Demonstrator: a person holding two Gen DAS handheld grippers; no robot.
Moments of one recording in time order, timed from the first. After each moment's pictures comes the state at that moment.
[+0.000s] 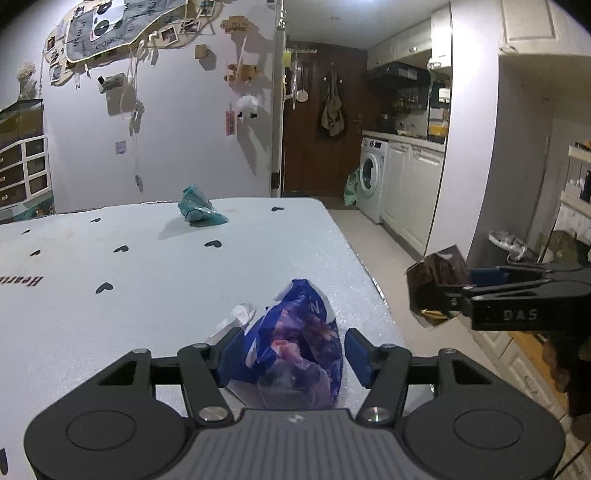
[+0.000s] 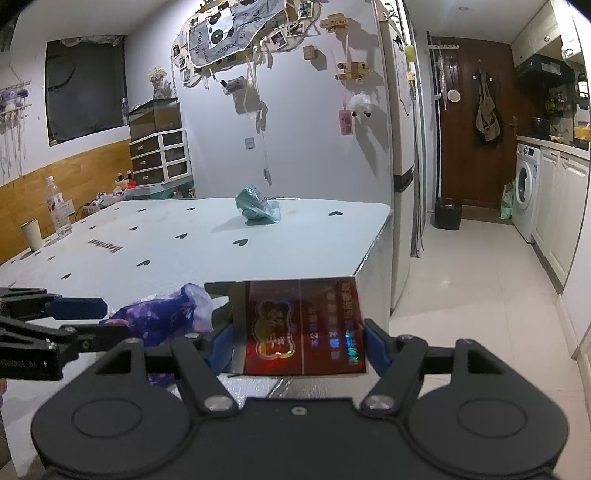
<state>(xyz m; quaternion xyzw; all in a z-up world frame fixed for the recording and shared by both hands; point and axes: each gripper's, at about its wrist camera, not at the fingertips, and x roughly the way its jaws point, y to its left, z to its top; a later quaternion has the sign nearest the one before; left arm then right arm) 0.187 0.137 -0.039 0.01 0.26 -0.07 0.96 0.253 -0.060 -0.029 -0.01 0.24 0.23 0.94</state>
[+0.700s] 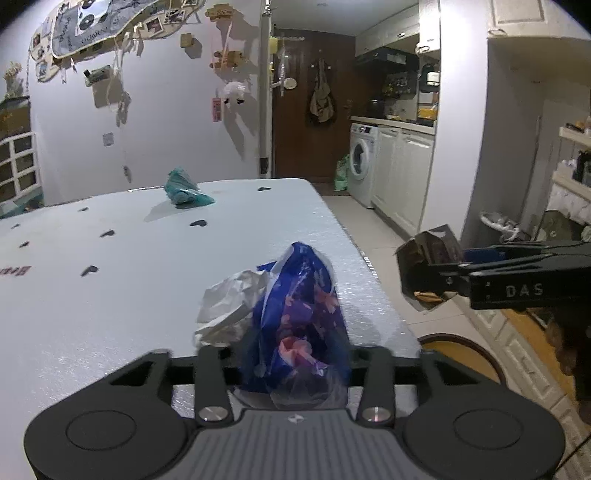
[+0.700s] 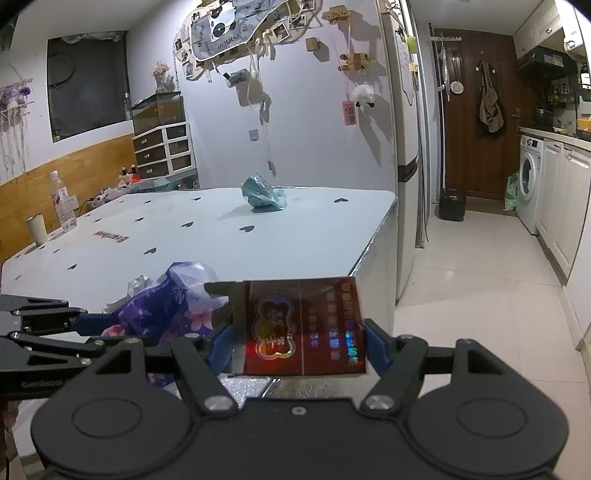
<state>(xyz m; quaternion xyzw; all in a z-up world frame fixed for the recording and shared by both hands) 0.177 0.128 -0.056 0.01 0.28 -0.09 0.96 0.247 -0.064 -0.037 0.00 0.25 0.24 0.94</state>
